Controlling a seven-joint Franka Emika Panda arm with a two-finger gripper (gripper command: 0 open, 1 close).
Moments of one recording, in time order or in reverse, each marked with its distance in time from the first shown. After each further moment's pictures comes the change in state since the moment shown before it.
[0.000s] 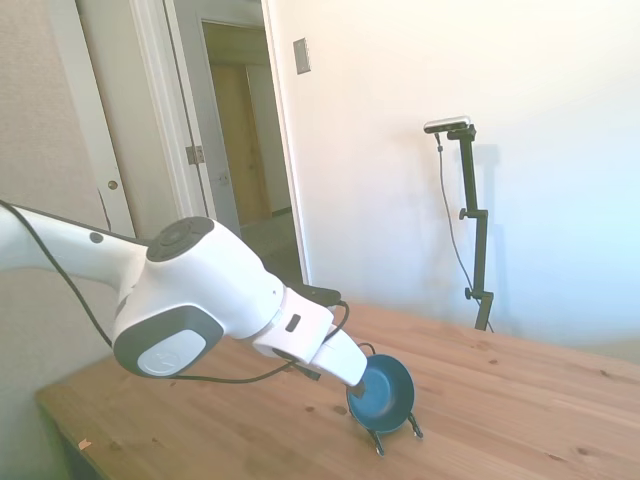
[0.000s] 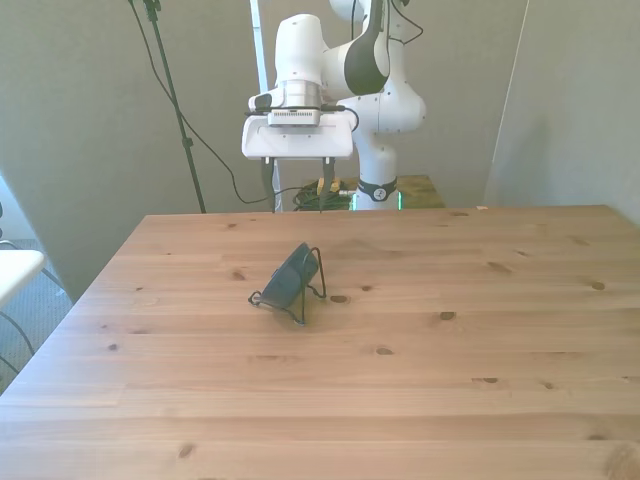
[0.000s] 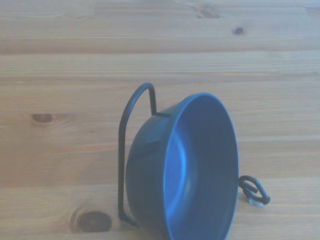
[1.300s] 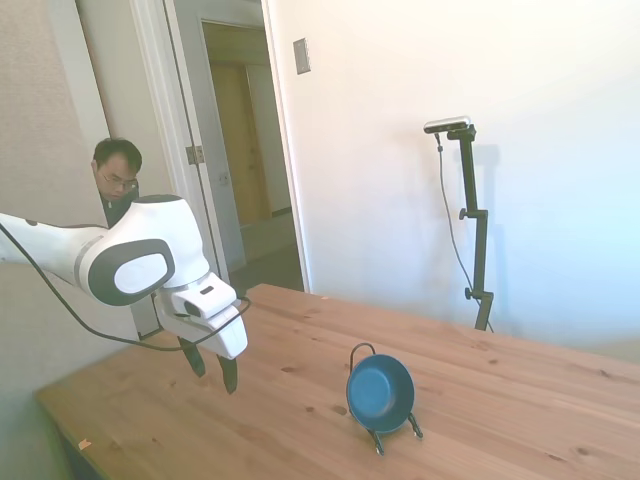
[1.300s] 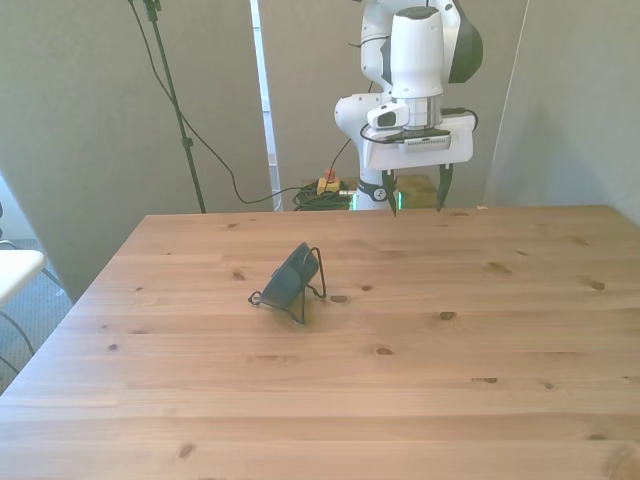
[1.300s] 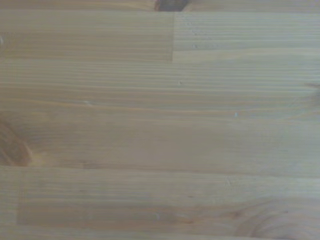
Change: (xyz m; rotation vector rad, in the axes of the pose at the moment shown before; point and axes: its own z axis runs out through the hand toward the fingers) arm -0.162 -0.150 -0.007 -0.268 -0.434 -0.055
